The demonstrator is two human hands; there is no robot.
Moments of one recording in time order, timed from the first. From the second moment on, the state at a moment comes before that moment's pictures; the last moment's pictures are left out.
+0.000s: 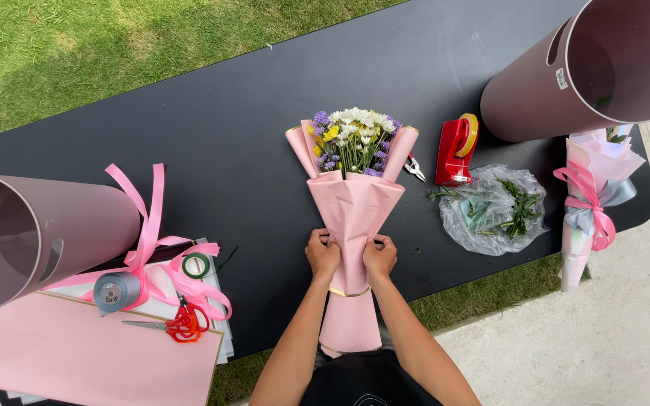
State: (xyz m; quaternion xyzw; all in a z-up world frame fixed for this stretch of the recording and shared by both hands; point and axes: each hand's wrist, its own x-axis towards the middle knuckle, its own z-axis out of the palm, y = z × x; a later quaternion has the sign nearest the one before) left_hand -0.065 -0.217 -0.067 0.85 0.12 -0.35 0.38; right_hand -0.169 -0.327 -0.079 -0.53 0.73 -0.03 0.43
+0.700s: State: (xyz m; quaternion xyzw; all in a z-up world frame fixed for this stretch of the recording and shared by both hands) left_hand -0.085 -0.220 -0.032 0.82 0.10 -0.30 0.48; right_hand -0.158 -0.311 -0.007 -0.54 0.65 -0.07 0.52
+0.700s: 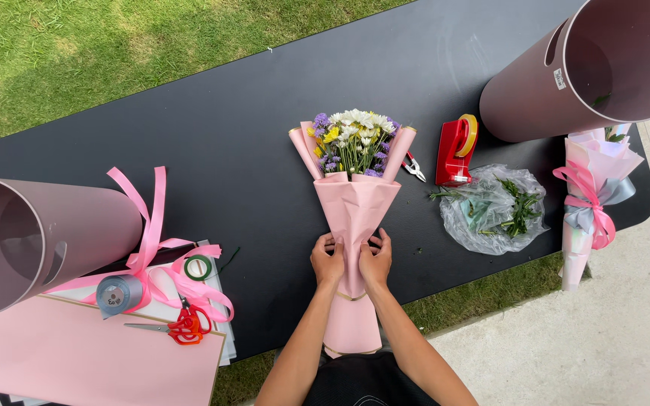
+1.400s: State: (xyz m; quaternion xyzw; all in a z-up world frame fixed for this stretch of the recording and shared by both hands) left_hand -0.095 -0.164 -0.012 0.69 0.12 -0.38 0.60; right_hand -0.239 -0.332 -0.079 -0.46 0.56 -0.11 0.68
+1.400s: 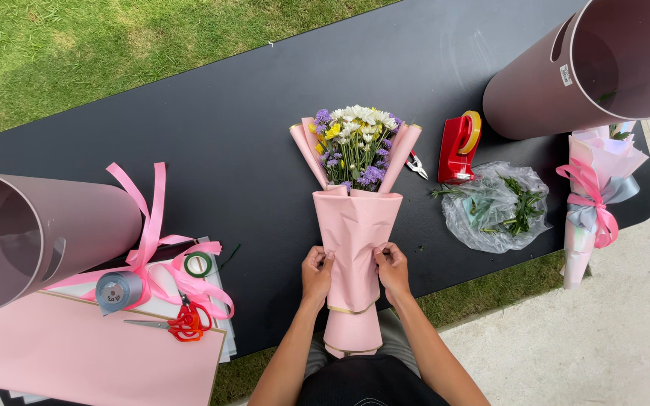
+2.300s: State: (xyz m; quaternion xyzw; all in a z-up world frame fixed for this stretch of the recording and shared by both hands) left_hand -0.100 -0.200 0.021 0.90 0.08 -0.21 0.38; right_hand -0.211 -0.312 -0.073 -0.60 0.70 -0.06 0.39
